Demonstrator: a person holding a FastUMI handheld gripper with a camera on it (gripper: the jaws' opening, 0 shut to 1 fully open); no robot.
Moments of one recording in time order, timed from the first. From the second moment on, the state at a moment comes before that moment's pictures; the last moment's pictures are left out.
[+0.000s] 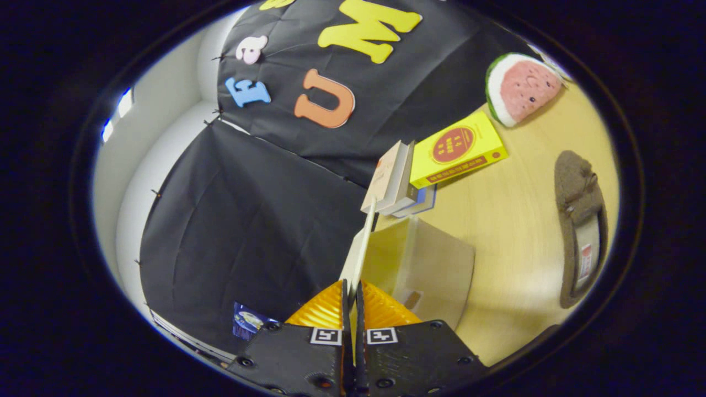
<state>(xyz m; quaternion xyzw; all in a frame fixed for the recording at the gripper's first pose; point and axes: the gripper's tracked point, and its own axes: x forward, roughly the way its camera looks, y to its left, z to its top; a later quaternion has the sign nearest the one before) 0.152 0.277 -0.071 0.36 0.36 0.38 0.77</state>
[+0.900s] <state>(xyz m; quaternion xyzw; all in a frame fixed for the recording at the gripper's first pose) 0.136 0.452 0.029 0.26 0.33 0.40 0.81</state>
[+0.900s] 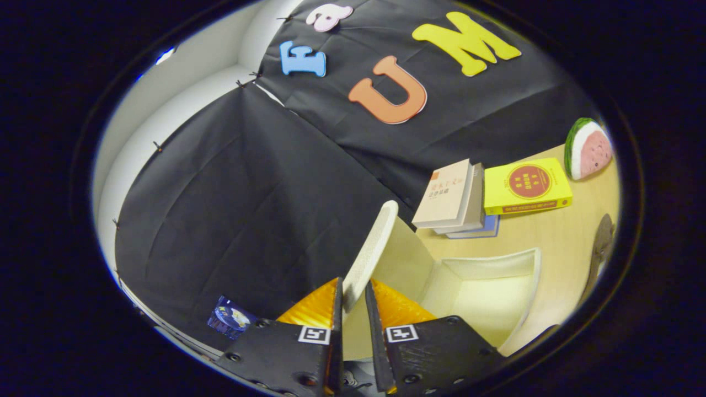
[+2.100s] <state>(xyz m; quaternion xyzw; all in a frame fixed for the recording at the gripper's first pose) 0.163 0.377 -0.022 0.15 0.29 0.34 0.88</state>
